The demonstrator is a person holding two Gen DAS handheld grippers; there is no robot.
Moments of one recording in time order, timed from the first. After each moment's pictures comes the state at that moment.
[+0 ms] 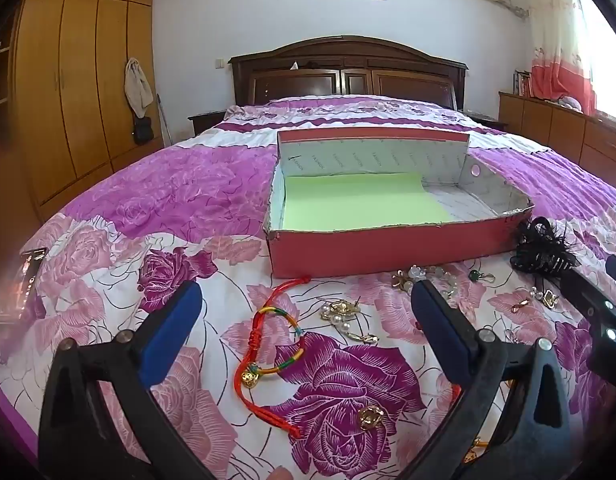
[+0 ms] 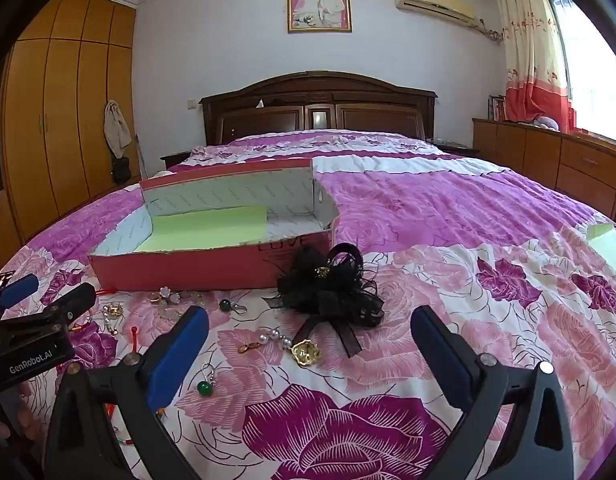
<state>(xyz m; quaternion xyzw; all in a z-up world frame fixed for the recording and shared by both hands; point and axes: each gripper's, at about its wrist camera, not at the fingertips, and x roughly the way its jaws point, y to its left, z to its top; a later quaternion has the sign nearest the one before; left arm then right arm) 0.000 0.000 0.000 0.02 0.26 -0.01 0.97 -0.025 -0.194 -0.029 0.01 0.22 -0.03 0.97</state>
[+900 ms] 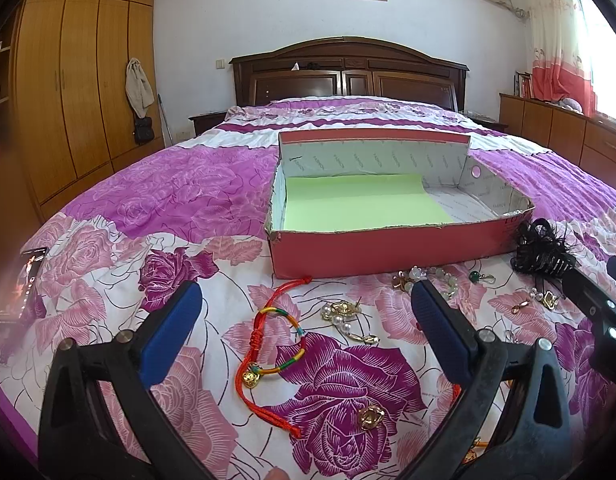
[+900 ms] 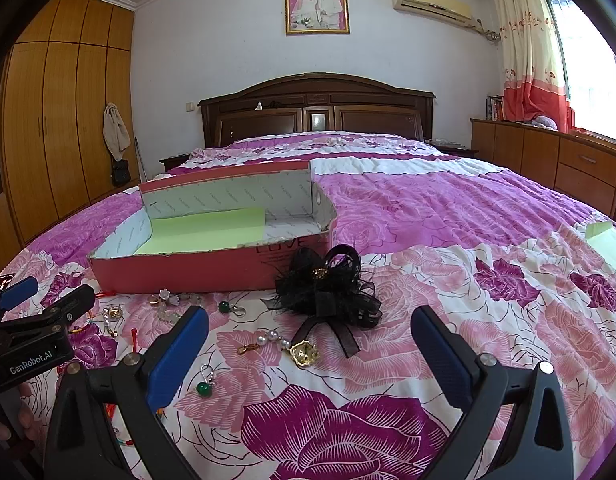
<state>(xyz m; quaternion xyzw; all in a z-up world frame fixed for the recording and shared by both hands) 0.000 0.000 0.000 0.02 0.26 -0.01 0.97 -0.026 -0.196 -0.029 0.02 0.22 -0.03 0.97</state>
